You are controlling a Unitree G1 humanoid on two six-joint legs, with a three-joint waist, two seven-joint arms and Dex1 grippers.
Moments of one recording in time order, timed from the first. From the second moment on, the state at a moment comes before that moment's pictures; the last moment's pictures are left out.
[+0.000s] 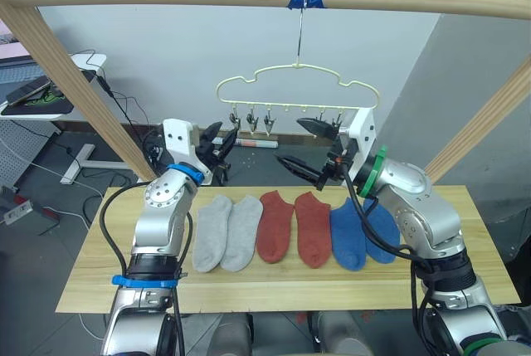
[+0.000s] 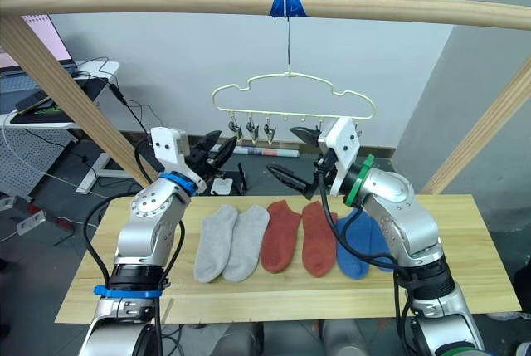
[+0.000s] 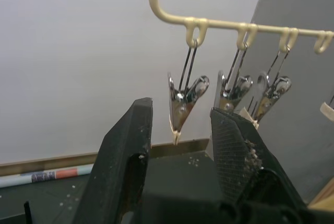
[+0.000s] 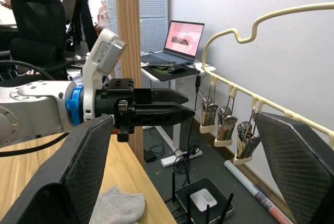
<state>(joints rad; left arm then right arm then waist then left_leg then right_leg) -0.45 0.30 0.10 0.13 -0.25 0.12 -0.42 -0.49 -0.33 0.14 -0.27 0.41 0.41 0.68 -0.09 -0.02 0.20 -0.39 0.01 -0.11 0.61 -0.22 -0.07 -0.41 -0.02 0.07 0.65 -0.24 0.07</state>
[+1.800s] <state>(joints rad) -0.56 0.24 0.09 0.35 -0.21 -0.03 -0.38 -0.54 -0.32 0.14 -0.30 0.42 0.47 0.67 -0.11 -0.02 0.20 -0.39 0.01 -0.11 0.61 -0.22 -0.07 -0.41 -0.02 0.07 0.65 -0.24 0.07</state>
